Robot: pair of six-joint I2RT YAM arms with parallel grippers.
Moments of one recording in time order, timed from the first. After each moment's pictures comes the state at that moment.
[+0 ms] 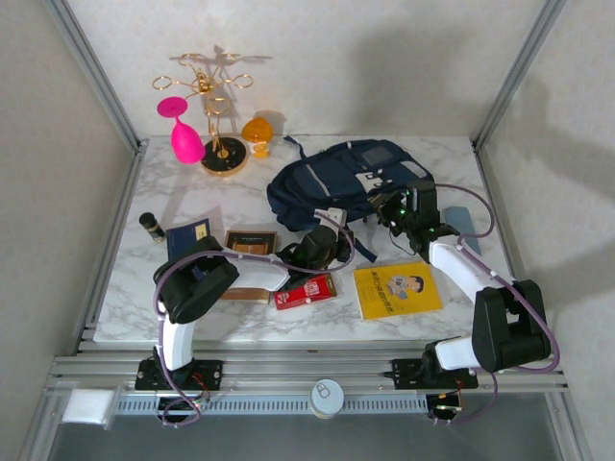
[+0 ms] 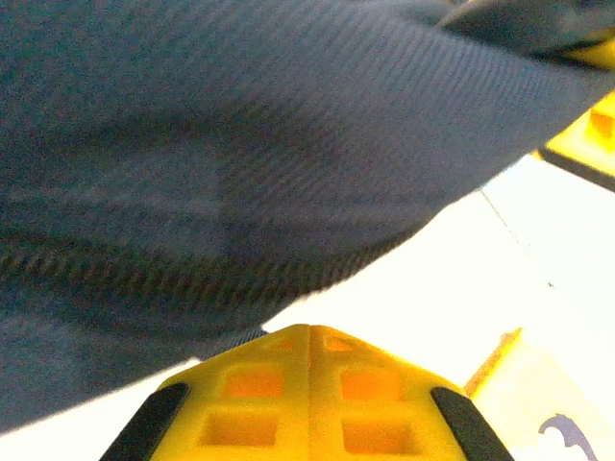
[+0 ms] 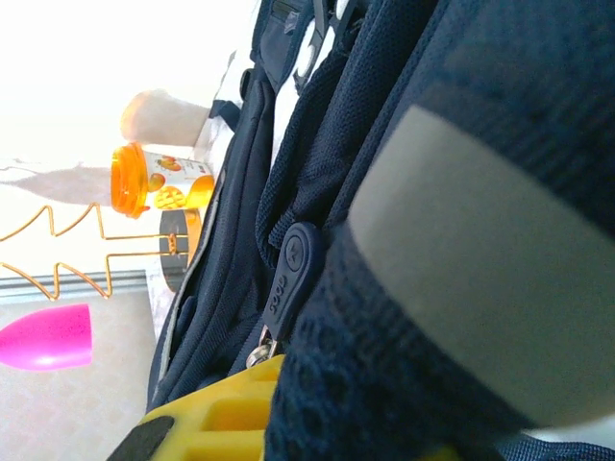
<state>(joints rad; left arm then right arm) -0.91 1.94 1.02 0.54 -0.19 -0.58 0.25 1.38 0.83 0.00 -0.25 1.10</state>
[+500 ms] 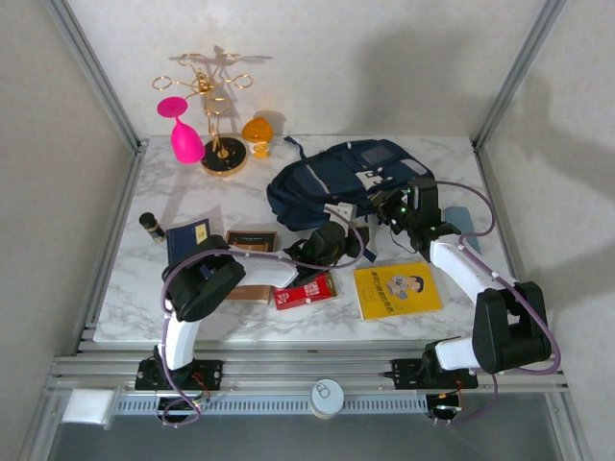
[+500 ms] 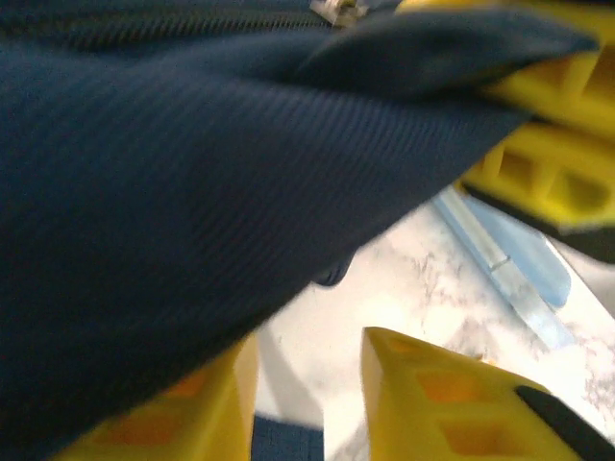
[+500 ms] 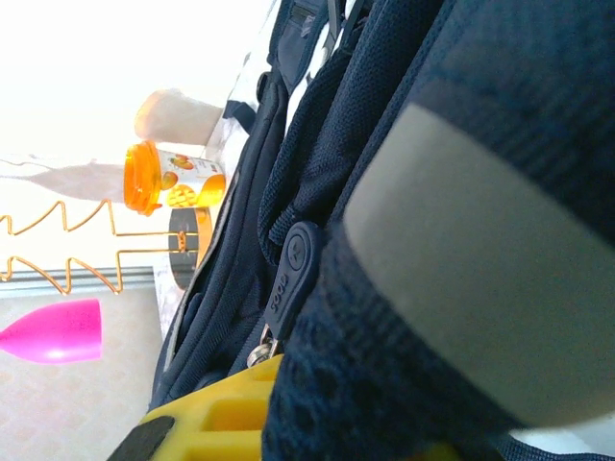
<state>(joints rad) -0.93 2.01 1.14 0.56 -0.21 -0.55 0.25 1.38 0.84 0.00 -0.26 1.09</state>
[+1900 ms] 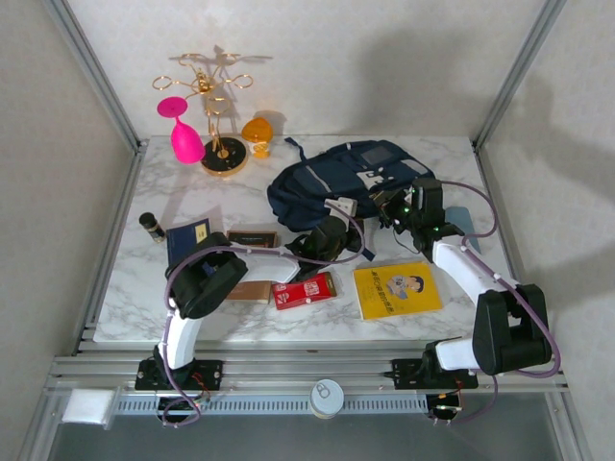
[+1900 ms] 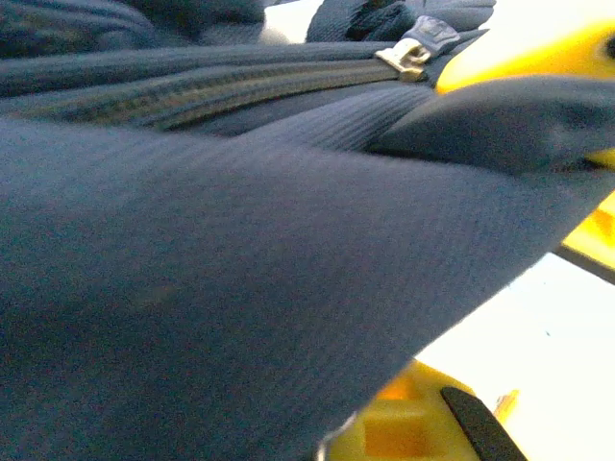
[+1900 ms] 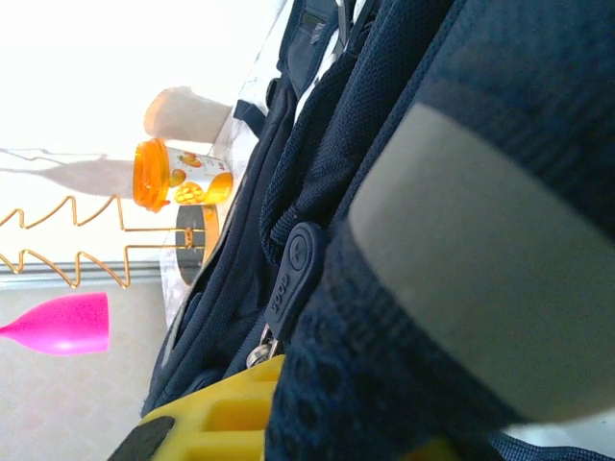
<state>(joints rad) -0.90 2.01 1.16 0.53 -0.21 -0.52 0.21 1.36 0.83 0.01 -0.30 1.06</state>
